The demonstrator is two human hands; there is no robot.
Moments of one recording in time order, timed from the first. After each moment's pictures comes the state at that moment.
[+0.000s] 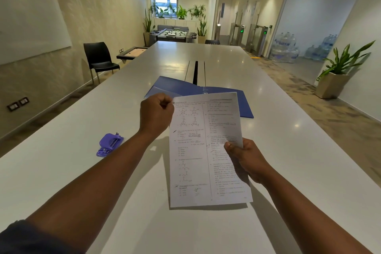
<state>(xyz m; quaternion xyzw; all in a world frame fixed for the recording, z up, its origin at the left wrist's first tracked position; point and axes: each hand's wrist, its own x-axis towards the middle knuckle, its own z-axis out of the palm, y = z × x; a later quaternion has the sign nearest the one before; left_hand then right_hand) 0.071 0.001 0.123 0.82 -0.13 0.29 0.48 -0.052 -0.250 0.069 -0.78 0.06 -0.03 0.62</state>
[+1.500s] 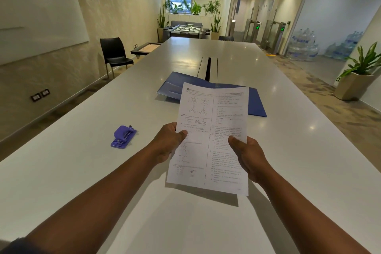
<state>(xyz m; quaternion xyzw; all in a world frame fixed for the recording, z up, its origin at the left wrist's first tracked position) 0.033 0.012 0.073 0.74 -0.03 -0.15 0.65 -0.051 -0.220 0.073 -0.69 0.08 -0.02 0.72</state>
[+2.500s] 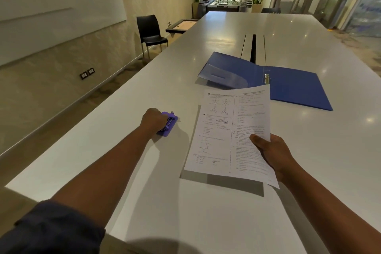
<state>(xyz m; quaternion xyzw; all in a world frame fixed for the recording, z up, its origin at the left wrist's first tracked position) 0.117 0.179 0.037 0.90 0.20 -0.01 0.39 0.004 -0.156 0.042 -0.70 0.12 0.05 0.70</state>
